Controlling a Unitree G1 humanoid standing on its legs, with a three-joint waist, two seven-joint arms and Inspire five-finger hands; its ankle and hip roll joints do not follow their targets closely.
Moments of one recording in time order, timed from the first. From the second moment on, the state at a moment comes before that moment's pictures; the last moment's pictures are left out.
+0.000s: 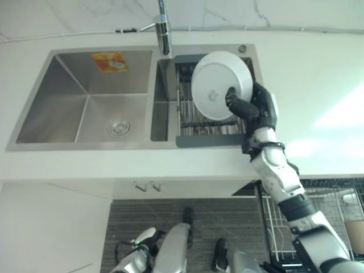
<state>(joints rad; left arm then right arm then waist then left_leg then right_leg) -0.11 0.30 -0.54 0.99 0.37 0.04 0.08 -0.62 -0.37 0.28 0.21 0.58 -0.09 -0.41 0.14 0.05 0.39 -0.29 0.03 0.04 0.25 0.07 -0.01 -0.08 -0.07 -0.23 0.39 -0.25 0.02</state>
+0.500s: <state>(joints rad) -0.14 0.29 -0.56 1.04 0.40 0.04 0.10 -0.47 -0.31 0.27 -0.02 0.70 -0.46 -0.32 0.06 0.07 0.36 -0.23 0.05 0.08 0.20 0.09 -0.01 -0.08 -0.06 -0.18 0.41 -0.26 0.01</state>
